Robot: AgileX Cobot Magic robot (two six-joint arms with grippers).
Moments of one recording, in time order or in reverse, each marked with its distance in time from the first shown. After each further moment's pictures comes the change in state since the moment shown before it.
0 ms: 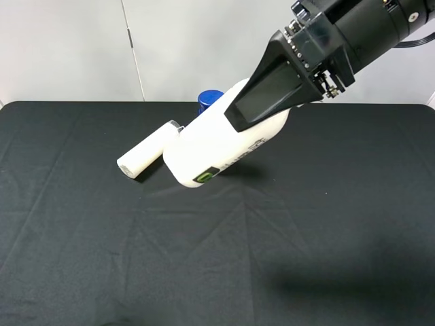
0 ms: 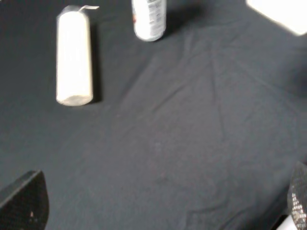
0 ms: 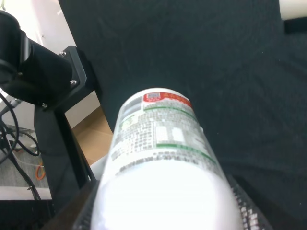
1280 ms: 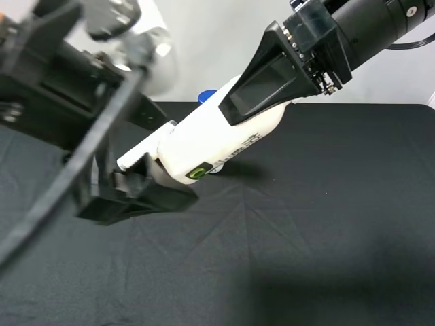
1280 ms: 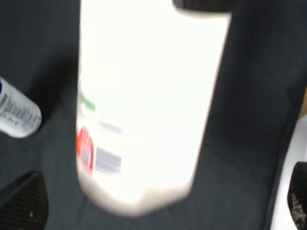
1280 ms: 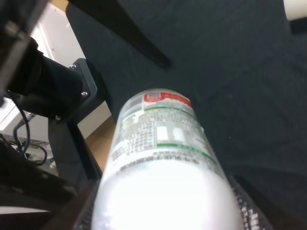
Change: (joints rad) left arm -0.580 0.582 -0.105 0.071 -0.438 0.043; right arm 0.000 0.000 0.000 0.033 -0.008 0.051
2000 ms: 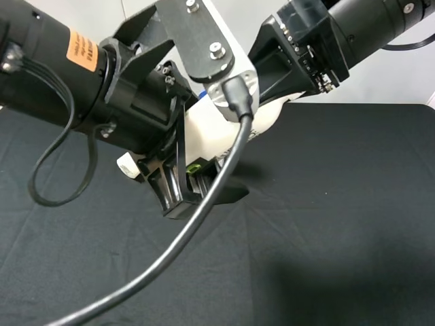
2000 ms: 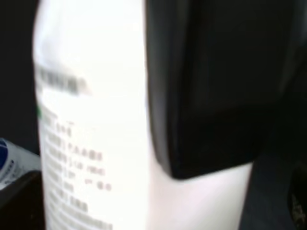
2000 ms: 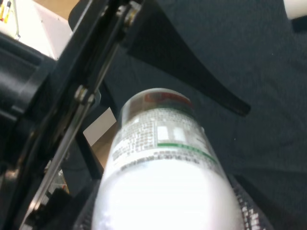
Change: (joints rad) left arm -0.071 0.119 0.000 0.030 -0.220 0.000; right arm 0.000 0.001 0.000 0.010 -0.014 0.044
